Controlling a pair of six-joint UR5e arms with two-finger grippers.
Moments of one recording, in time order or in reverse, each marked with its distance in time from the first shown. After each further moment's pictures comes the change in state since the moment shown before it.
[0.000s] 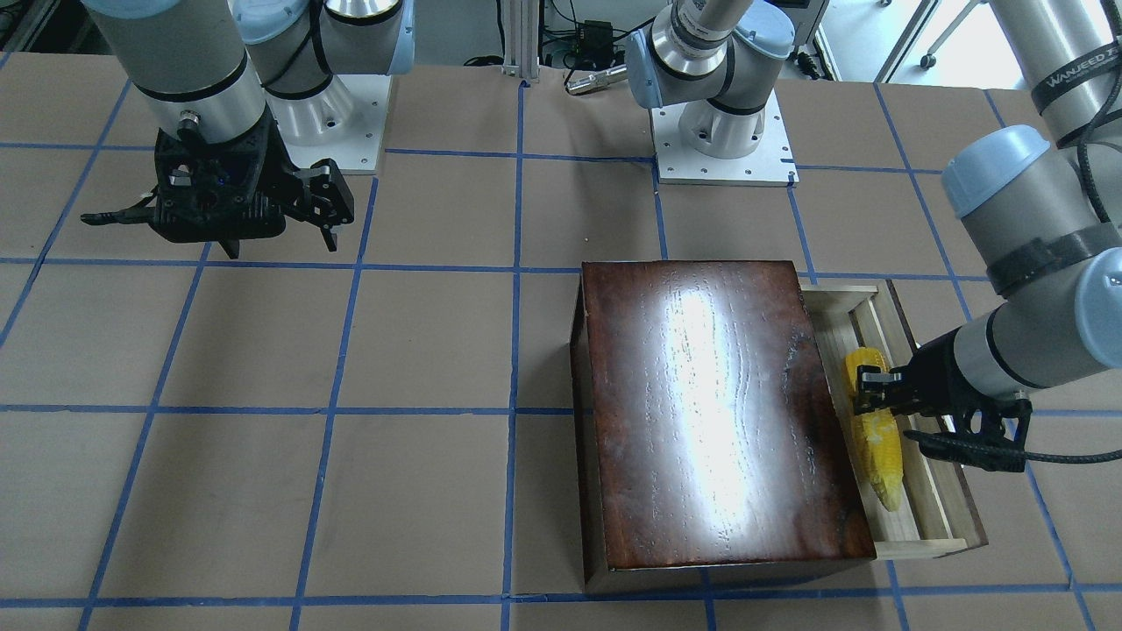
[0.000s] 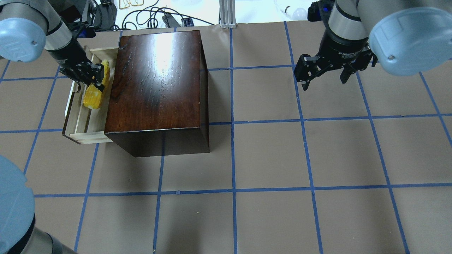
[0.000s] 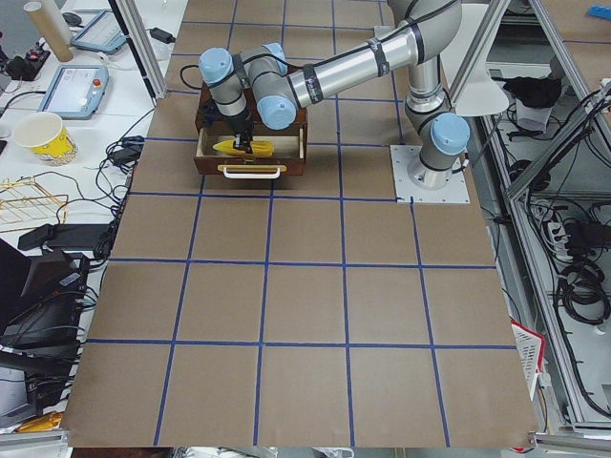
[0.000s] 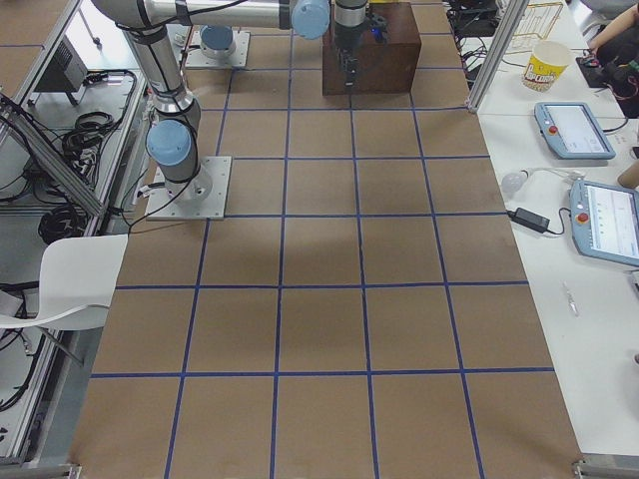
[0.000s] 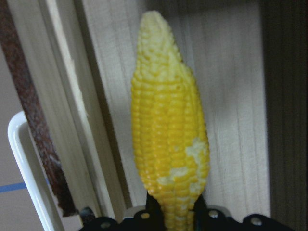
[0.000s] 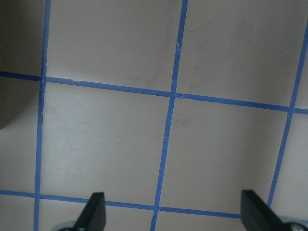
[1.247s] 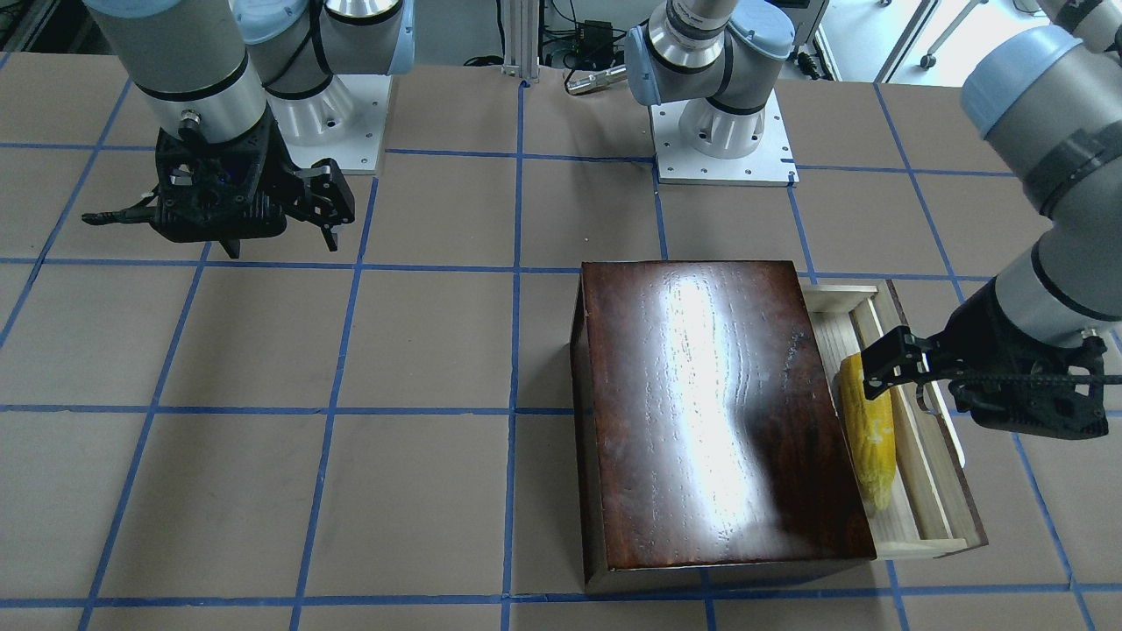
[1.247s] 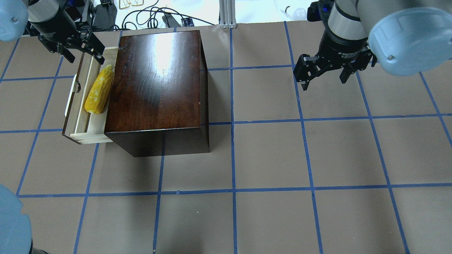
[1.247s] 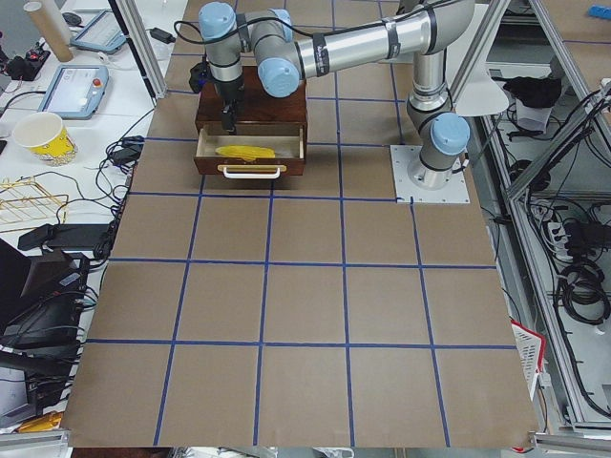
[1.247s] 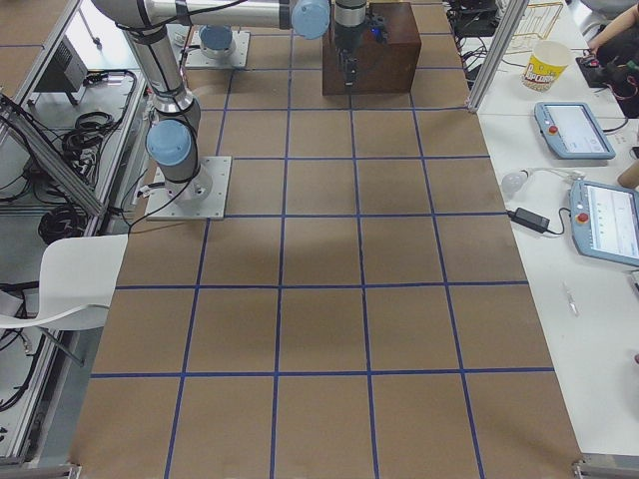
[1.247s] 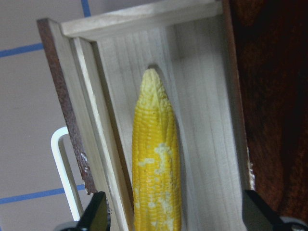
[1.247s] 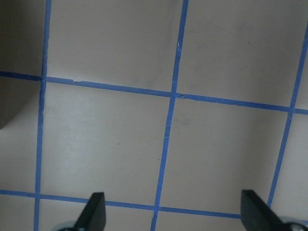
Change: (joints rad) left arm -0.060 0.090 0.114 -0.033 0.018 -0.089; right arm 0.002 0.000 0.000 0.000 0.000 0.000
